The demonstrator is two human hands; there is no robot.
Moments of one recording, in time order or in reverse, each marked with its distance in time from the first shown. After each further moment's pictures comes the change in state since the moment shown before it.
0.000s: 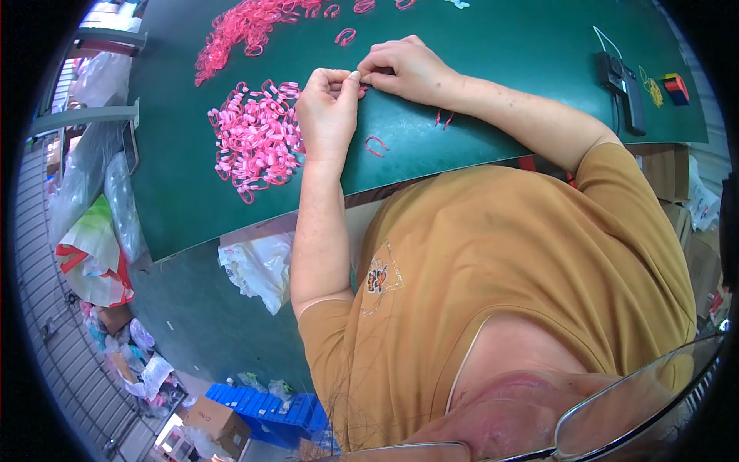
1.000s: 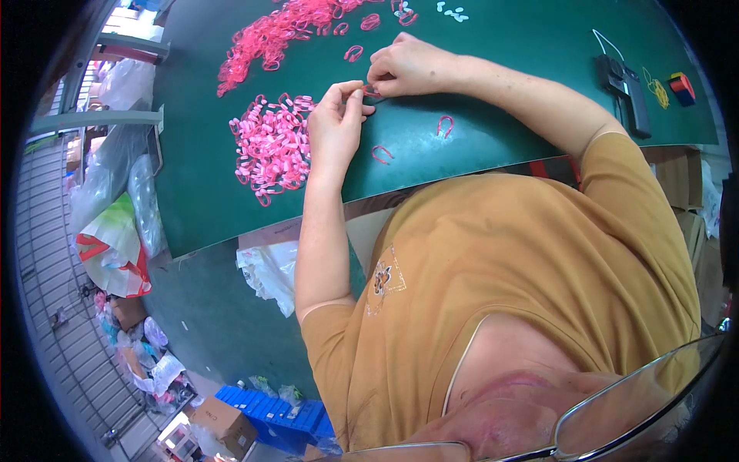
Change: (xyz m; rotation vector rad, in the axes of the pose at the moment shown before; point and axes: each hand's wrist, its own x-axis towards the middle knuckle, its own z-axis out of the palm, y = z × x) left_hand -0.008 0.013 -0.010 -0.127 -0.129 -0.061; right_hand 0.027 0.005 -0.037 -0.141 -0.326 -0.090
